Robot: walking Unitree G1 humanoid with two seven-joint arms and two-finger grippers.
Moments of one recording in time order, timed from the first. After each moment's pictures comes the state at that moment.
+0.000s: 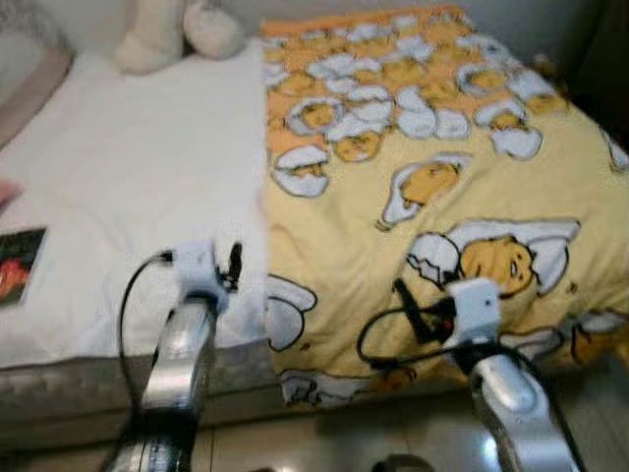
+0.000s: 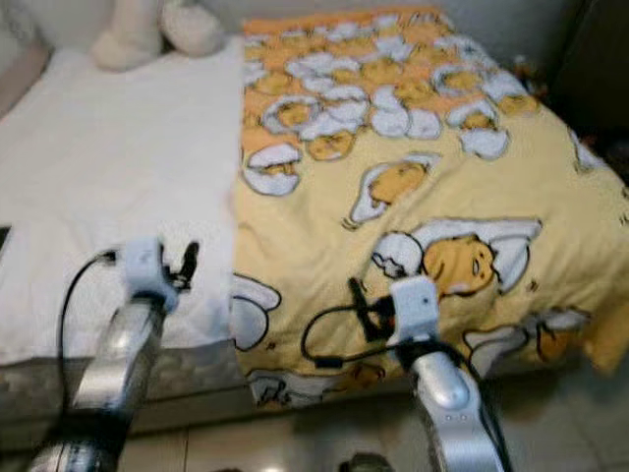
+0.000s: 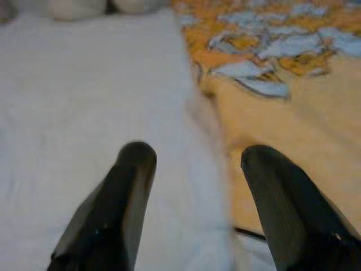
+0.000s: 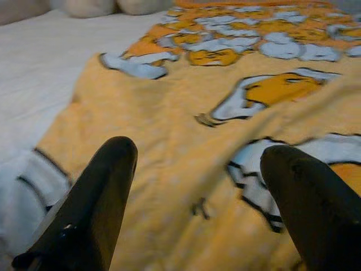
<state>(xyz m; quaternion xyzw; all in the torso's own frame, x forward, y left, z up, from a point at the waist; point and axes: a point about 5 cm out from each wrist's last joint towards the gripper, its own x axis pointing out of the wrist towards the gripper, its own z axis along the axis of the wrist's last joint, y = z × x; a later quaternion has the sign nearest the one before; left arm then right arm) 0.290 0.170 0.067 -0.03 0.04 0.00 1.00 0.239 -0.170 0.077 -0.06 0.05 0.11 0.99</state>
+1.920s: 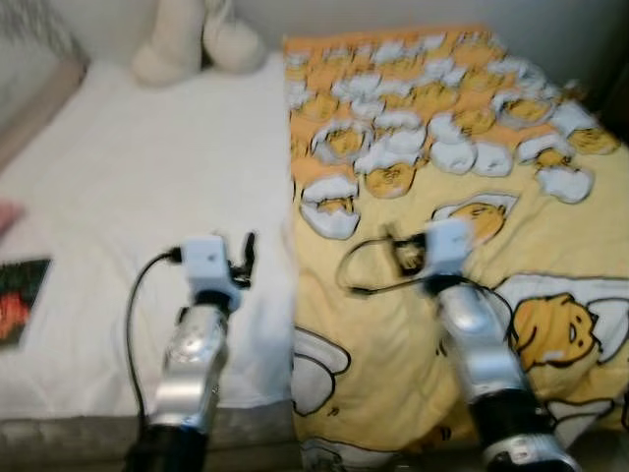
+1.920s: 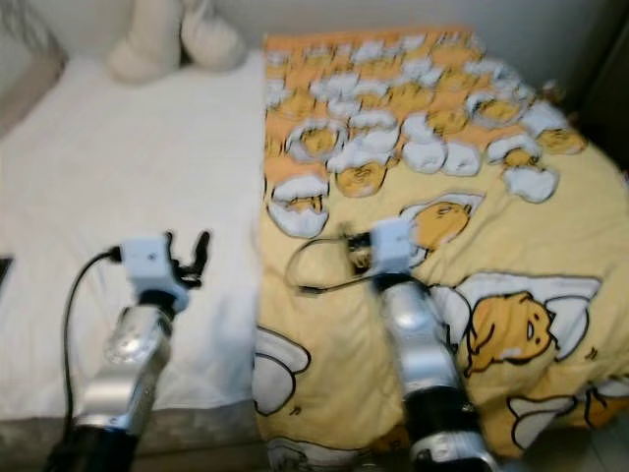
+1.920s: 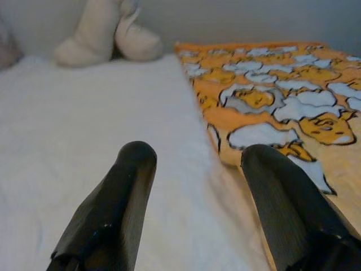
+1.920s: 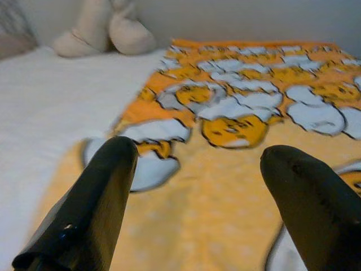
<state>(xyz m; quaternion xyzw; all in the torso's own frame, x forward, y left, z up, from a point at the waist) 0.291 0.150 0.087 -0.02 0.01 -0.01 1.00 0.316 -0.137 0.089 -0.04 0.02 0.10 0.99</state>
